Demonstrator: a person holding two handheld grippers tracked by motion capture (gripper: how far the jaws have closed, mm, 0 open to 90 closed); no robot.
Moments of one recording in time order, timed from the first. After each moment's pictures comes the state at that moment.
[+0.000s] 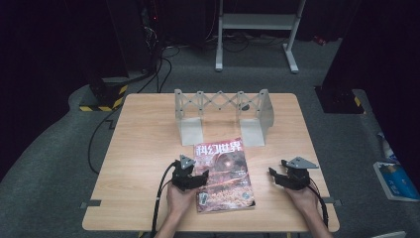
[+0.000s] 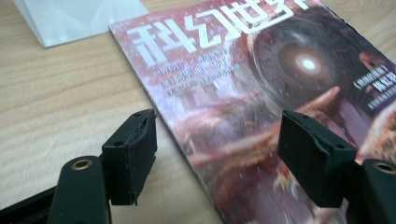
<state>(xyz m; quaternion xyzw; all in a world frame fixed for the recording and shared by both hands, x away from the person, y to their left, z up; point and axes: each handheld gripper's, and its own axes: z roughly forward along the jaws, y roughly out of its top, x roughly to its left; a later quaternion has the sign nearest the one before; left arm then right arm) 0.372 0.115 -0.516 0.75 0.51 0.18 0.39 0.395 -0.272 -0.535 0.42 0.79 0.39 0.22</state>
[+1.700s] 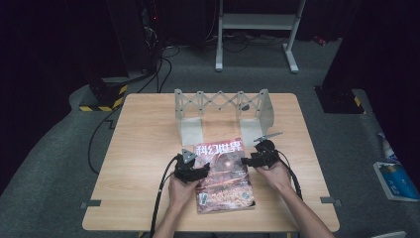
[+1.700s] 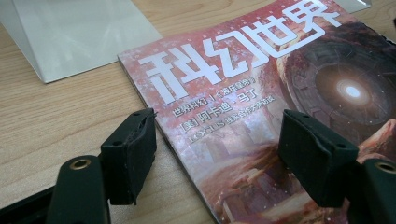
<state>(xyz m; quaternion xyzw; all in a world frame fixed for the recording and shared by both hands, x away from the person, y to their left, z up) 0.397 0.115 -0.532 0.74 0.49 0.20 0.40 0.459 -0.175 -0.493 0.45 0.83 0.32 0.03</state>
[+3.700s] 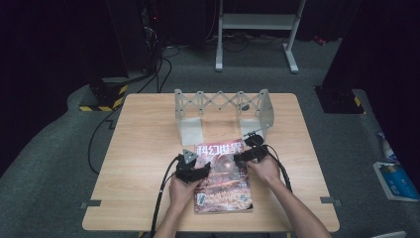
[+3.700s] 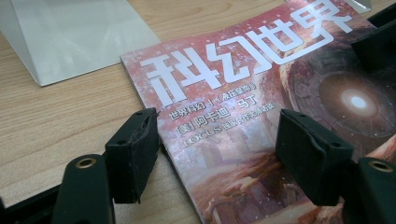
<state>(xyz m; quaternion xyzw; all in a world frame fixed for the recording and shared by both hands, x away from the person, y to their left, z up) 0.397 0.111 -0.534 0.74 0.50 0.21 0.40 0.480 -0.146 -0.496 0.48 0.83 0.28 0.00</state>
